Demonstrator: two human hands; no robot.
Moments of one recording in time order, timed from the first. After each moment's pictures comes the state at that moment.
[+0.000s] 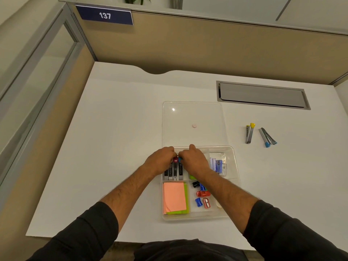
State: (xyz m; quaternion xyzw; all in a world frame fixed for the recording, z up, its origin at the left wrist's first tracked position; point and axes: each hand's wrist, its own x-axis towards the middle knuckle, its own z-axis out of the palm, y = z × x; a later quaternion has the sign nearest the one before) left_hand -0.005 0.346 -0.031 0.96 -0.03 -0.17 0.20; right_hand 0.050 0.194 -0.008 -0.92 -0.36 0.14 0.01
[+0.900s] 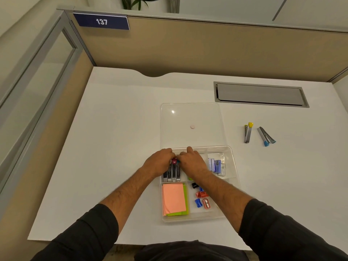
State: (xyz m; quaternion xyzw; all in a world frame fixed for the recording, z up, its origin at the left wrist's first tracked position) left_hand -0.007 0.342 -0.026 0.97 -0.02 -0.17 0.20; right_hand 0.050 0.190 -0.018 -0.90 -0.40 0.16 -0.03
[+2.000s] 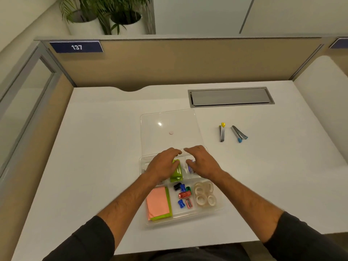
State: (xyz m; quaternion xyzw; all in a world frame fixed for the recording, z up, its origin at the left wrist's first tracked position) left_hand 0.010 0.254 0.030 0.94 -0.02 -0.06 0.33; right_hand 0.071 0.065 0.029 -0.91 -0.28 0.13 0.27
